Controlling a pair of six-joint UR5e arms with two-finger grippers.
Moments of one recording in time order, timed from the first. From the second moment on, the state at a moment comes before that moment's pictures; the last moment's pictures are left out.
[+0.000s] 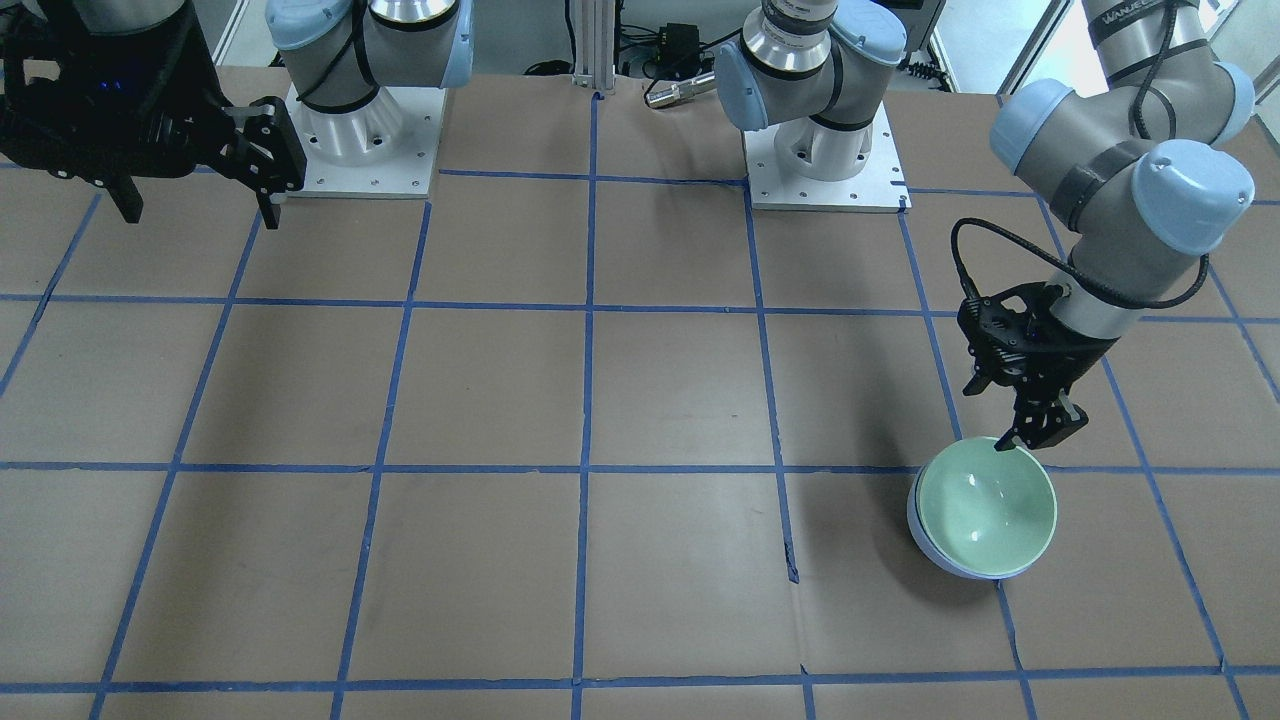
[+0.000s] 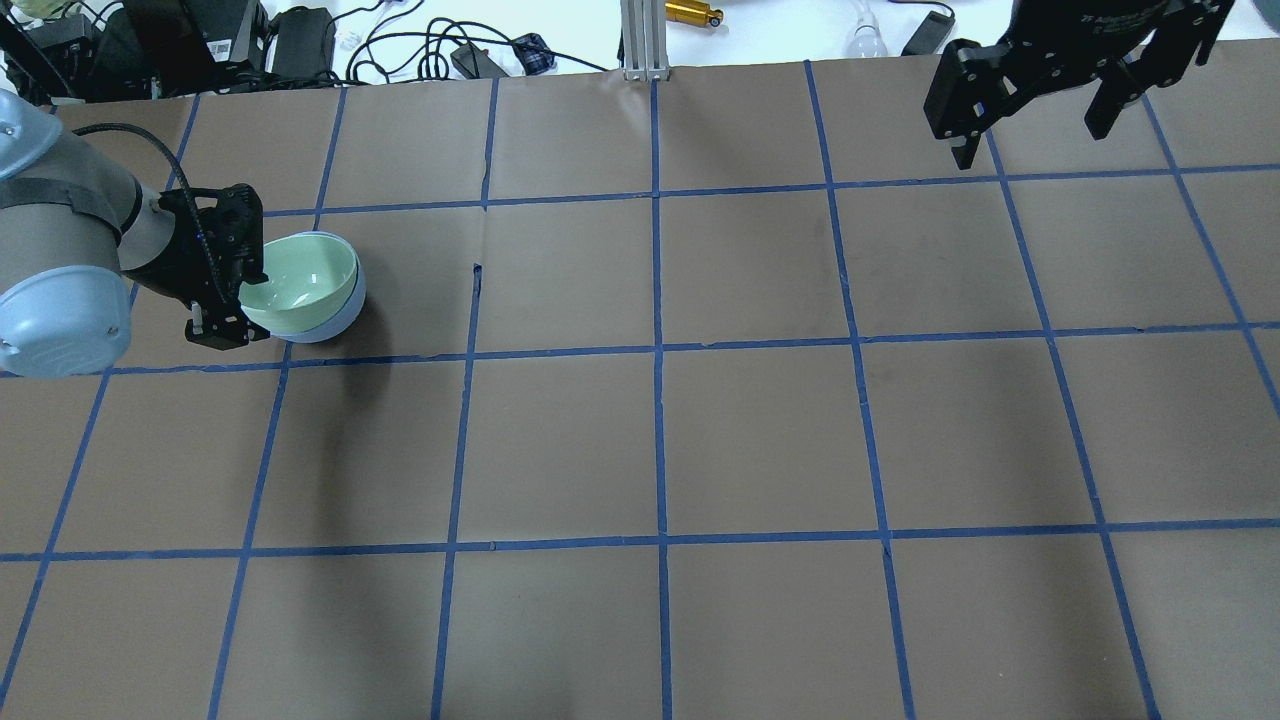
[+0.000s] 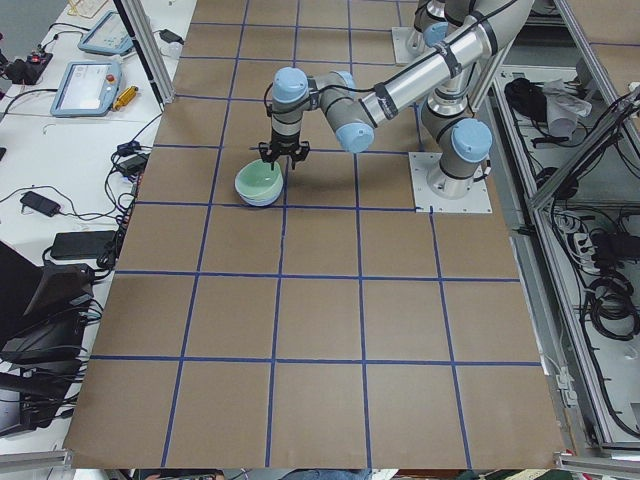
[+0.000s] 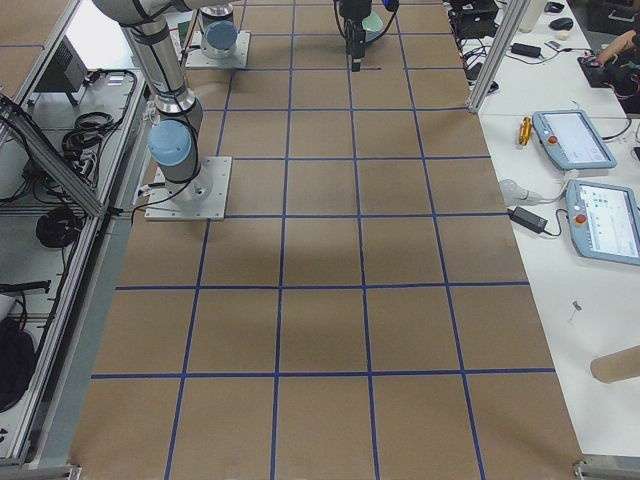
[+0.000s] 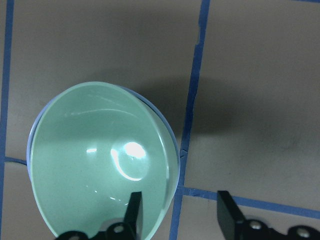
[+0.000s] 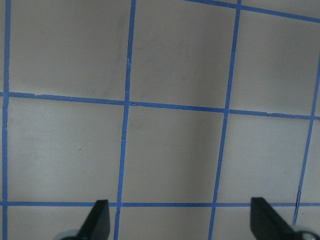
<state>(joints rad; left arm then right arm) -1.20 -1.70 -1.92 -0.97 1.49 1.74 1.59 -1.53 1.37 -1.45 -1.73 -0.09</state>
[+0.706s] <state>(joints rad) -1.40 -1.58 -1.69 -1.38 1.50 1.16 1.59 -1.53 1.37 -1.45 -1.73 -0.09</state>
